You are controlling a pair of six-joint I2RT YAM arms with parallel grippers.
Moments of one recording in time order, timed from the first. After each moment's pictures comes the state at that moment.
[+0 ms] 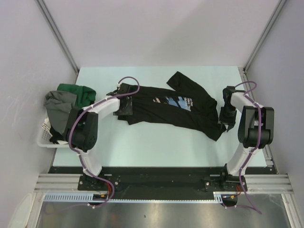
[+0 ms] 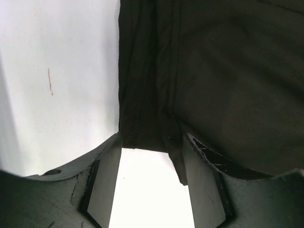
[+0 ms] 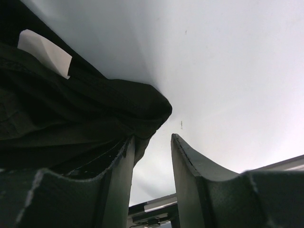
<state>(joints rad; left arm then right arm) -0.35 1.81 1.22 -0.54 -0.31 -0.36 -0.08 1.83 1.24 -0.94 0.17 0.27</state>
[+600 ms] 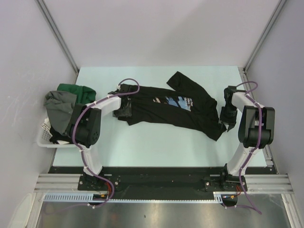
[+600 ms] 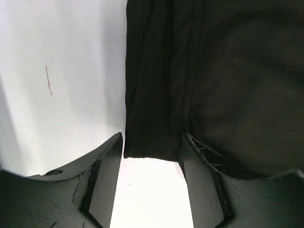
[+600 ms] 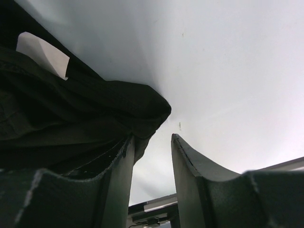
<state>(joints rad) -0.33 1.90 1.26 -0.59 -0.34 -0.36 -0.09 1.84 1.24 -0.94 0.16 0.26</state>
